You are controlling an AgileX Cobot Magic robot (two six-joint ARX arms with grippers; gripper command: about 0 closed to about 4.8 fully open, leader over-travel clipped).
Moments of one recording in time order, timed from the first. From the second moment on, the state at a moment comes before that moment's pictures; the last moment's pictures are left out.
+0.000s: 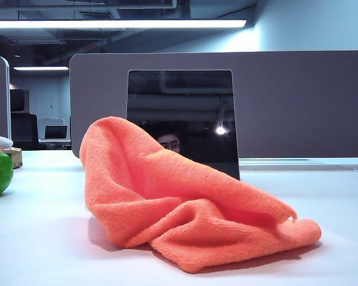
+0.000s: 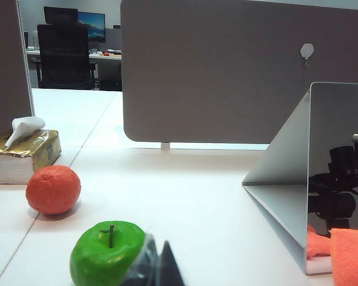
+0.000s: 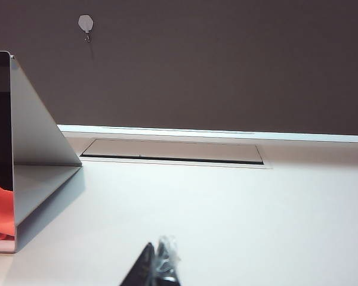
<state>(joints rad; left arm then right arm) -0.01 0.00 0.01 0.14 0.11 -0.04 -0.03 0.00 0.01 0.10 -0.08 0.00</state>
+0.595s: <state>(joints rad) -0.01 0.00 0.01 0.14 0.14 -0.10 -0.03 0.00 0.01 0.10 -0.16 0.00</state>
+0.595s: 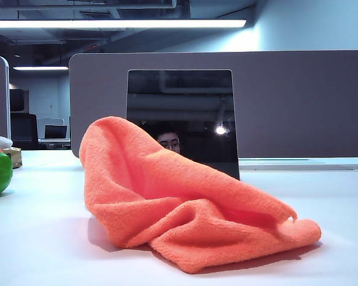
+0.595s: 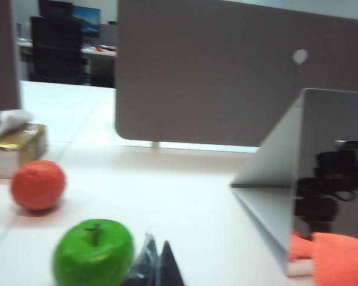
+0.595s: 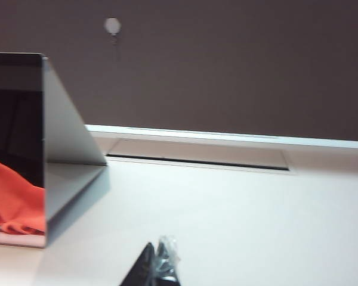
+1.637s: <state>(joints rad) -0.05 0.46 0.52 -0.34 0.34 0.00 -0.03 0.40 0.63 -0.57 -0.19 -0.08</state>
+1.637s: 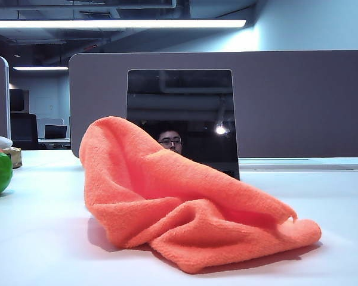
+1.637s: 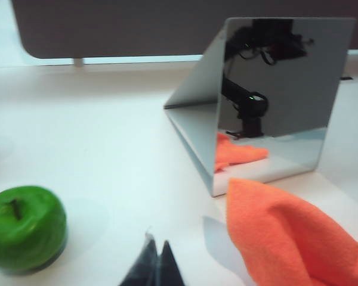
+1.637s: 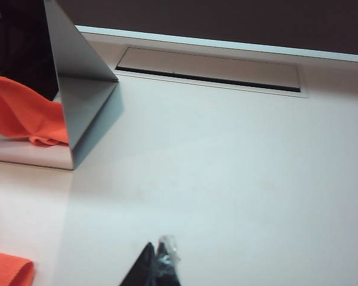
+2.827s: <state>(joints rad) -0.34 1.07 0.58 -0.04 0.47 0.19 0.68 1.04 0.62 -0.48 -0.33 -0.15</state>
